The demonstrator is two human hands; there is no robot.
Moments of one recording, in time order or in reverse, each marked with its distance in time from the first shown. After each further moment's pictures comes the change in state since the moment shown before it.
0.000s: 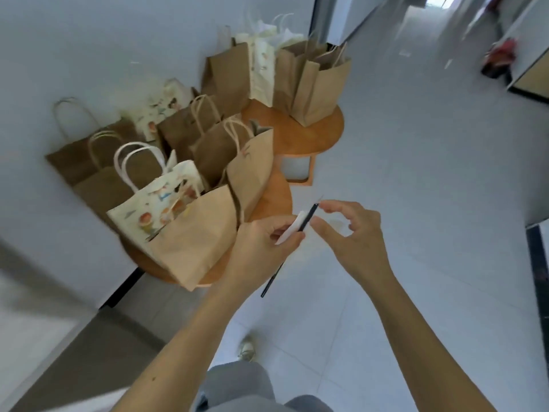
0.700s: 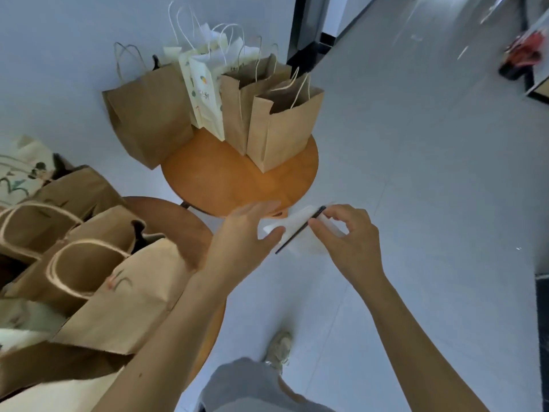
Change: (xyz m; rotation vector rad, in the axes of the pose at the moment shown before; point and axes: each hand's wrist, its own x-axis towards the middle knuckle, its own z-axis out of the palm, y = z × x) left_hand 0.404 -0.009 0.133 0.396 0.013 -0.009; right_hand 0.390 0.132 -0.116 0.006 0.032 -0.035
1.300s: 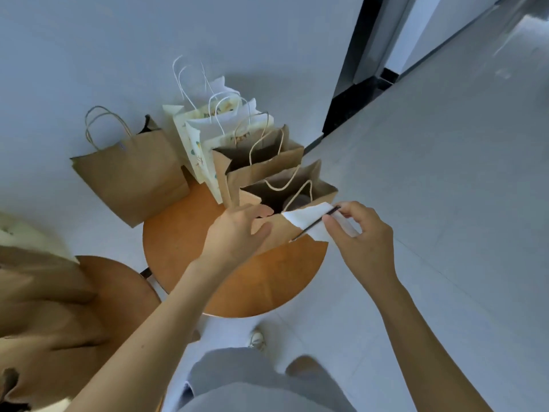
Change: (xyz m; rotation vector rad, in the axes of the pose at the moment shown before) left_hand 0.315 -0.014 0.040 0.211 0.174 -0.174; right_hand 0.351 0.062 -0.025 -0.087 -0.131 -0.166
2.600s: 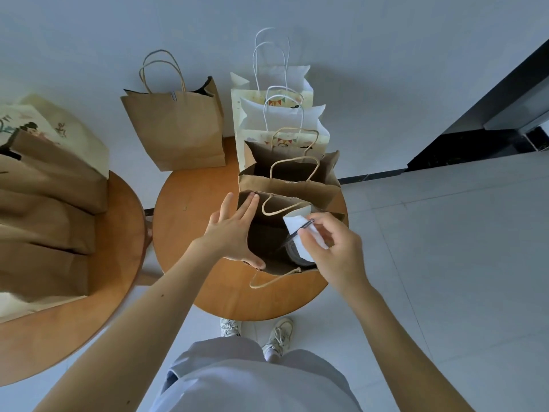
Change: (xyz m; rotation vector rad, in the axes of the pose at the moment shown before) left_hand 0.084 -0.029 0.076 0.191 -0.395 -0.620; right_hand 0.157 0.074 0.044 0.168 -0.551 -0.408
